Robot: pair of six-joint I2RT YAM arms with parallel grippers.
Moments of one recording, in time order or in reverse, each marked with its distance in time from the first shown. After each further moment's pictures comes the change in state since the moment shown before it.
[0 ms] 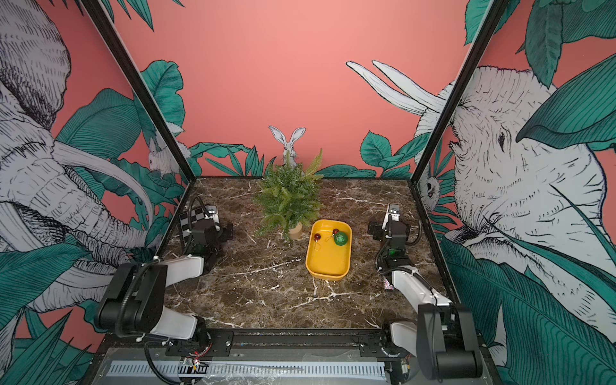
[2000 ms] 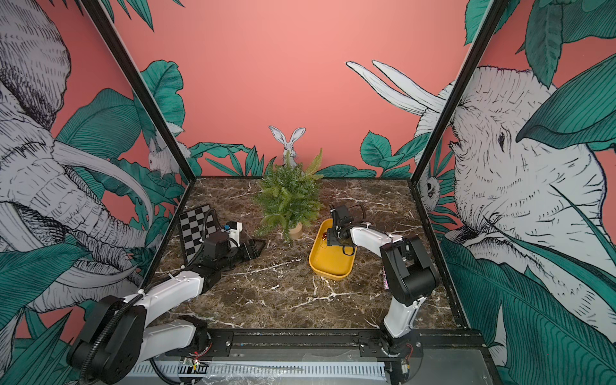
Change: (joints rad) left arm -0.251 -0.240 -0.124 -0.275 0.634 -0.743; right arm 0.373 0.599 0.529 -0.785 -0.098 0.354
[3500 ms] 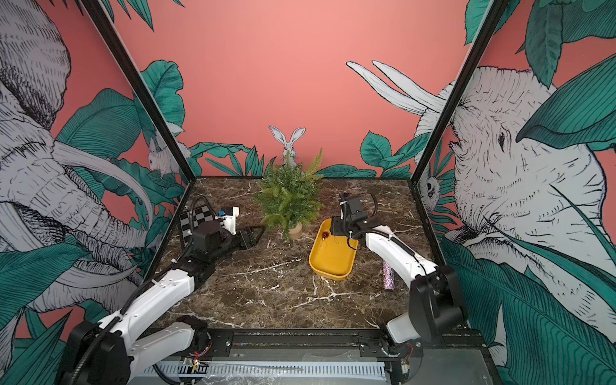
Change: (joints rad) left arm -0.013 -0.168 0.179 -0.148 0.044 0.050; right arm -0.010 -0.336 0.023 -0.088 -0.103 -0.060
